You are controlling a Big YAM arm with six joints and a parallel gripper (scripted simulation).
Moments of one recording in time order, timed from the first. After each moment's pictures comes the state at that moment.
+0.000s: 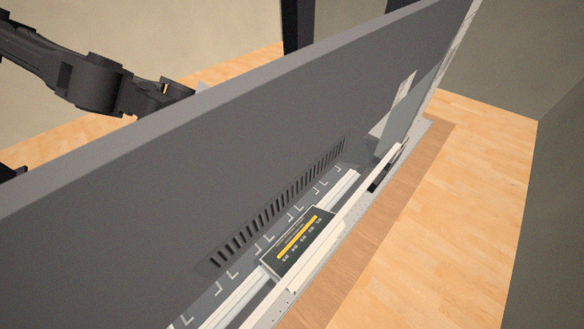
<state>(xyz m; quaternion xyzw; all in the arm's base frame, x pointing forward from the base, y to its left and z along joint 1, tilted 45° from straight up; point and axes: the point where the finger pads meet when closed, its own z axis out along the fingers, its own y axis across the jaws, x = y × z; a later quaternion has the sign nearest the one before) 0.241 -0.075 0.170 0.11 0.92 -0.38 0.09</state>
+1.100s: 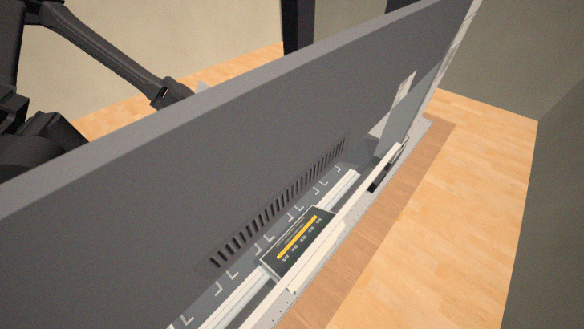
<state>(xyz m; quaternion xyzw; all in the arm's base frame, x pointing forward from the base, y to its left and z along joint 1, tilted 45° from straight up) 0.237 -0.177 0.274 0.37 0.85 -0.33 0.19</state>
